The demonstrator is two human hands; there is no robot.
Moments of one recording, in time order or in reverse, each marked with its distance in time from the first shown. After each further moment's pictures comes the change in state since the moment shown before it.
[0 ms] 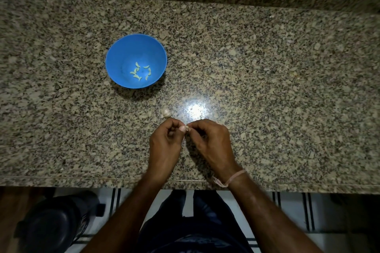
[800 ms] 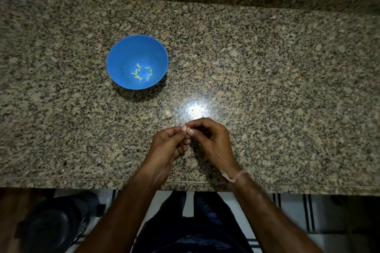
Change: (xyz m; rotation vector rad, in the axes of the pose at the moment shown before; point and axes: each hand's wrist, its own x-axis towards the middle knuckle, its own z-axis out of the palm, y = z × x) left_hand 0.010 -0.001 -0.003 -0.619 -0.188 -0.539; right_hand 0.003 0.001 0.002 0.504 -0.048 0.256
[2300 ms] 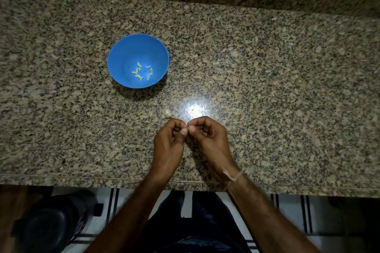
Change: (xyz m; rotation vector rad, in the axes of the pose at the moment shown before) left_hand -0.010 -0.003 0.010 0.588 0.188 0.495; right_hand -0.006 -0.014 0.009 0.223 0.039 0.182
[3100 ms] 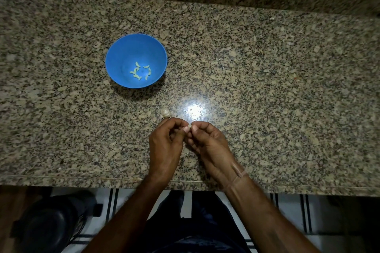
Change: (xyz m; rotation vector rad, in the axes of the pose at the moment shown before) left_hand -0.002 0.004 0.001 0.074 0.103 0.141; right_hand 0.000 0.006 -0.002 0.458 0.033 0.345
